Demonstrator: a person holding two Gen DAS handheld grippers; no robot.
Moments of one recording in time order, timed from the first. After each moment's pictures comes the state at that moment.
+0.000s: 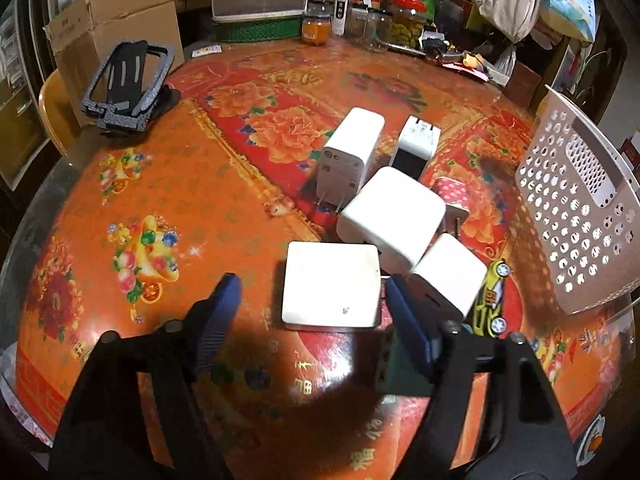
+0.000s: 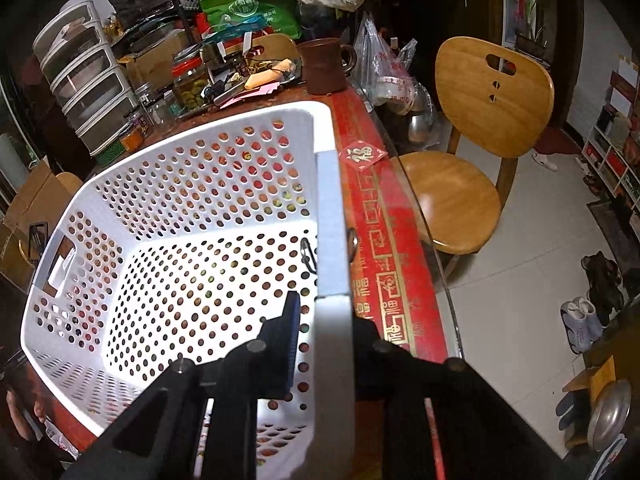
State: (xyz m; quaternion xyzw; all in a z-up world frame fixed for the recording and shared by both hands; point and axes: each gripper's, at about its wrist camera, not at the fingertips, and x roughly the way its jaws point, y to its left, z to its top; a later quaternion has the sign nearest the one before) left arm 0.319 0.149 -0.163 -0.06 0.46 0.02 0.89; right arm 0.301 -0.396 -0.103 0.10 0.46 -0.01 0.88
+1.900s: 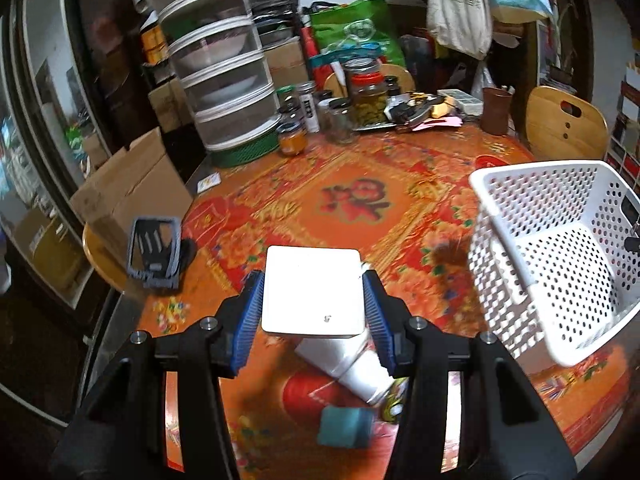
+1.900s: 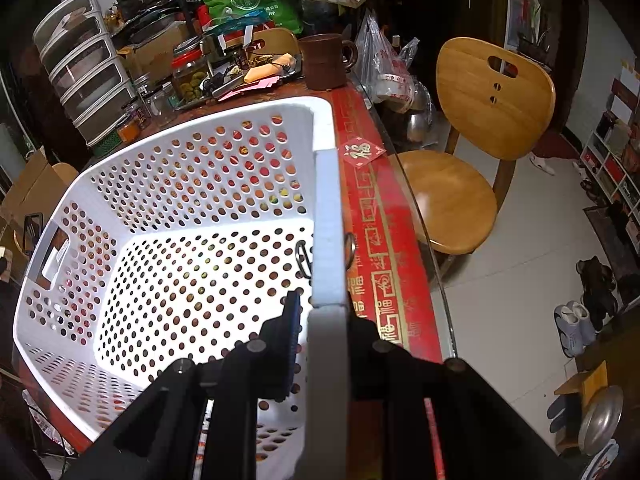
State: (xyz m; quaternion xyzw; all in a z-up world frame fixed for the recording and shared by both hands) left arm 0.331 0.038 -0.015 0.10 0.35 0.05 0.93; right arm 0.302 -0.396 -0.105 0.09 0.47 -0.01 0.88
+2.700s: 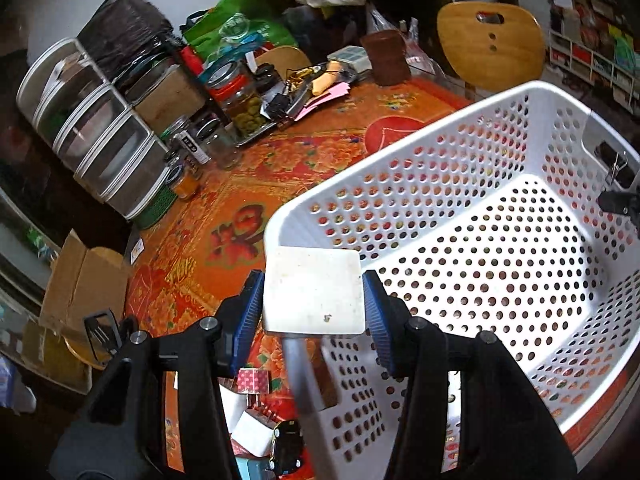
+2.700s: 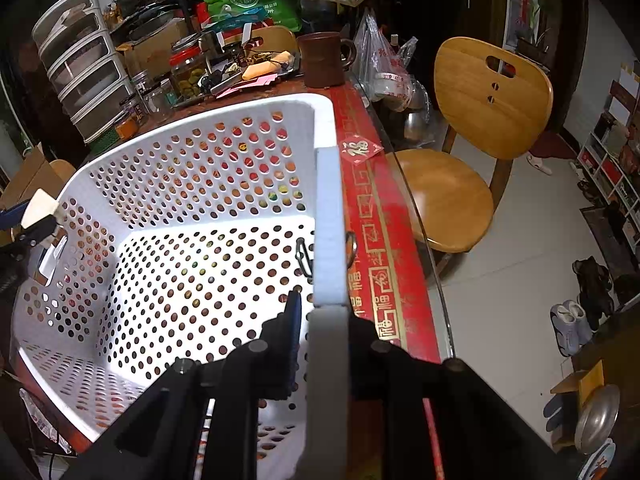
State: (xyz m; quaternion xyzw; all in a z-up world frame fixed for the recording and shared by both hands) left arm 0.391 -0.170 -0.042 0.25 0.39 -0.05 0.88; right arm 0.300 -0.396 -0.104 0.08 0.47 -0.02 0.88
